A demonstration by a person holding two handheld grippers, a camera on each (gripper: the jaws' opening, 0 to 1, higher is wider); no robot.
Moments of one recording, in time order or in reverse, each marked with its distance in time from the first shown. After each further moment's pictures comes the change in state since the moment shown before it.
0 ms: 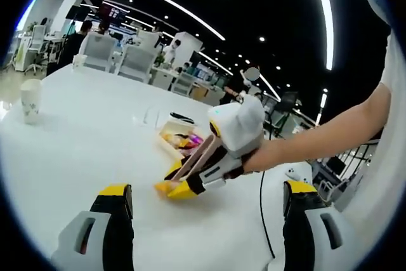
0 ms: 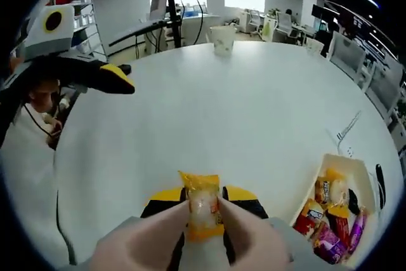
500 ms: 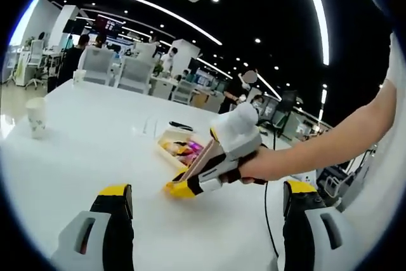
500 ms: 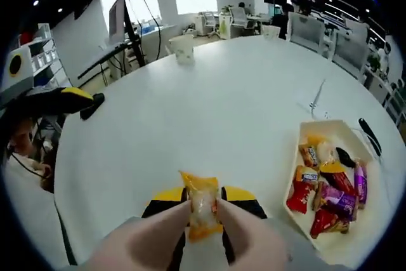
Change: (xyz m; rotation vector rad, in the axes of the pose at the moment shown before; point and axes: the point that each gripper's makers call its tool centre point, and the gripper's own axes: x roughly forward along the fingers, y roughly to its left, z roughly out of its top) left arm -0.022 -0.019 0.008 0.075 -0.046 0.021; right arm -0.025 -0.003 -0.003 0.245 -0.053 -0.130
